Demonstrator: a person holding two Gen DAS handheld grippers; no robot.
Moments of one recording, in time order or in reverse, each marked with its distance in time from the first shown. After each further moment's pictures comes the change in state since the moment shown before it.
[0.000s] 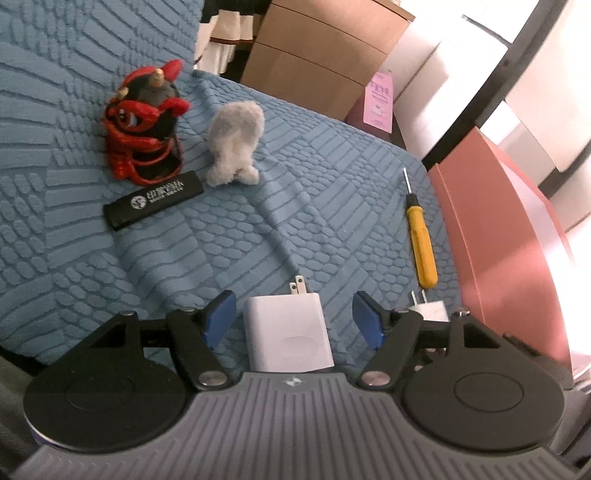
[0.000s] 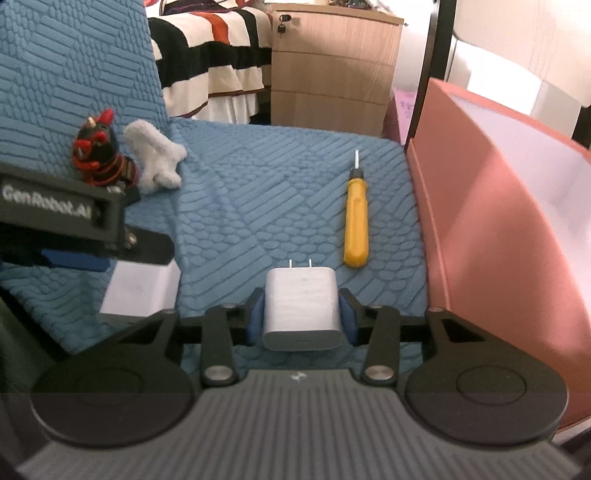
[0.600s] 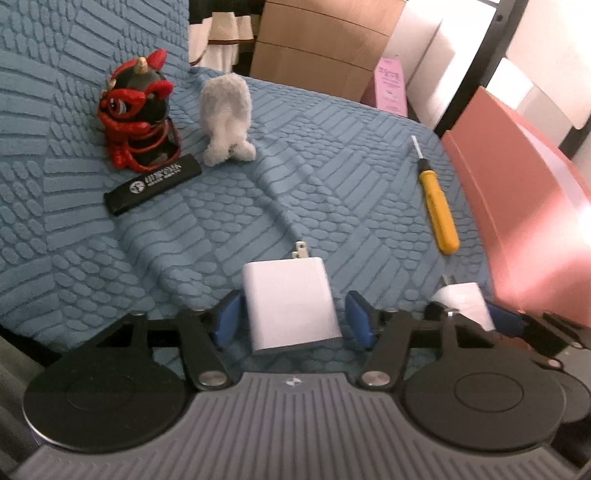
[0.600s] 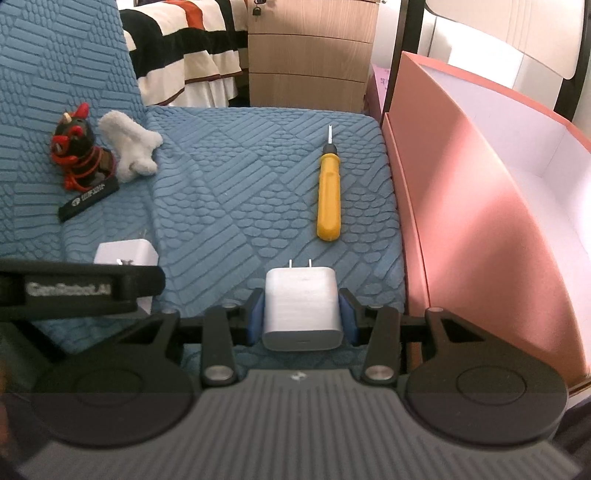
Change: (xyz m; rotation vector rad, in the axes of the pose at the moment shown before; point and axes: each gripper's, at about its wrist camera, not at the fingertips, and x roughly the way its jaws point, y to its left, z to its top) left arm 0.013 -0.022 -0.026 0.086 -0.013 0.123; right arm 0.002 -0.010 -0.005 0.056 0.070 -0.038
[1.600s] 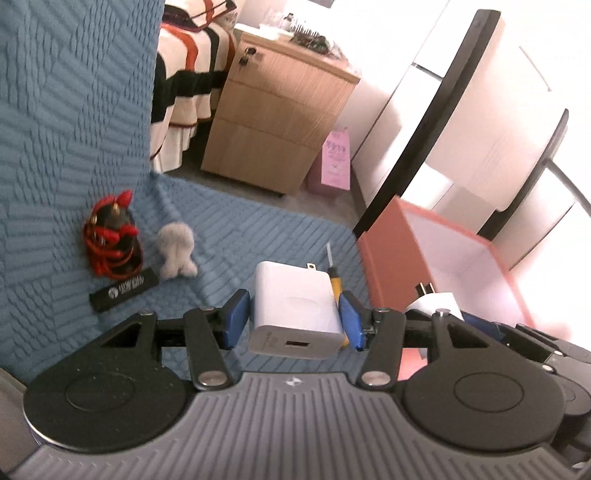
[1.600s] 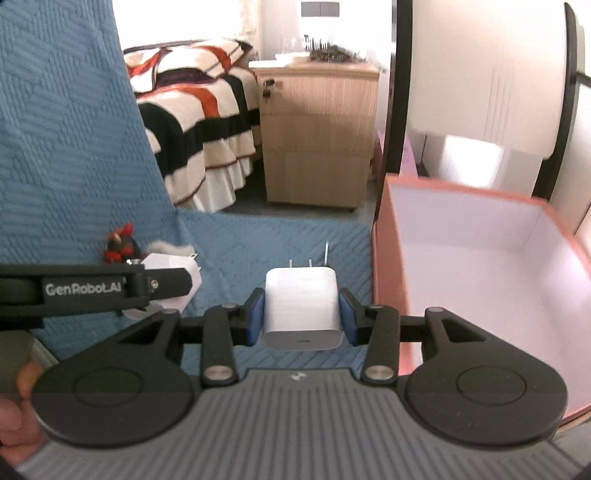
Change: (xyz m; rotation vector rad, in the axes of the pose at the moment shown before) left arm -0.106 -0.025 0.059 -0.034 -0.193 -0.189; right arm -0.101 -0.028 0.073 0.016 -0.186 0.071
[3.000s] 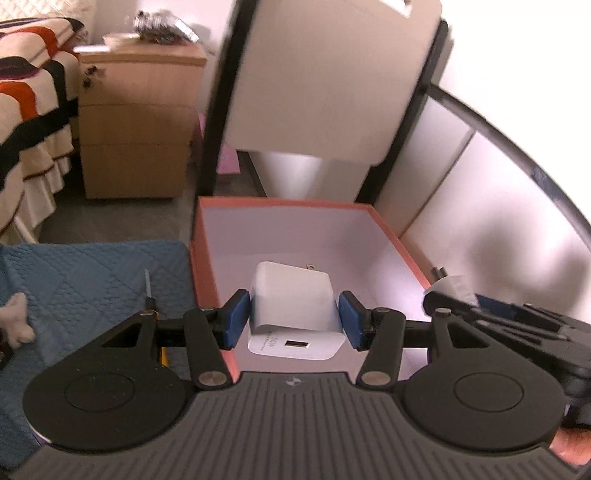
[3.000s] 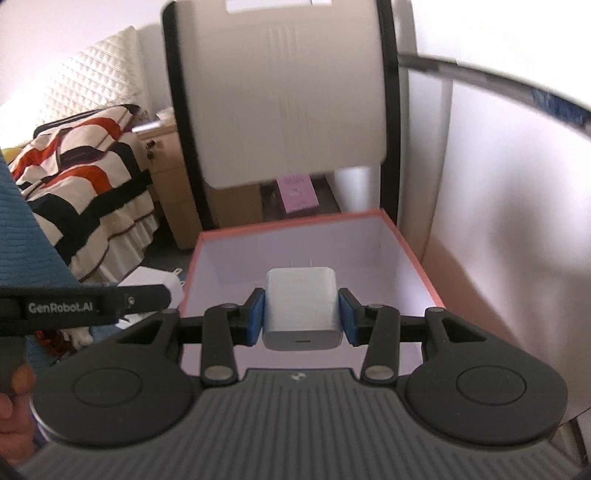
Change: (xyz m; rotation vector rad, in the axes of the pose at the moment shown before) left arm 0.060 -0.222 0.016 0.280 0.115 -0.188; right arm -0.059 -0.188 0.010 0.231 -0.051 -0.170
